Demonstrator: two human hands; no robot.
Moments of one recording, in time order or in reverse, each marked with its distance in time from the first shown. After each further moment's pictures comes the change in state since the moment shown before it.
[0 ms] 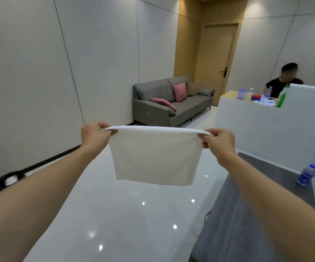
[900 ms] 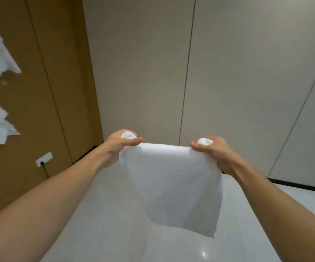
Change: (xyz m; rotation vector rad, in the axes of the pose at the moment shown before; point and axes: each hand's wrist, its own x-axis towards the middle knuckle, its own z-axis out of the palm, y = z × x) left_hand -0.001 -0.284 -0.601 -0.304 0.485 -0.427; right_hand -0.253 -0.307 0.702 0.327 -1.495 -0.128
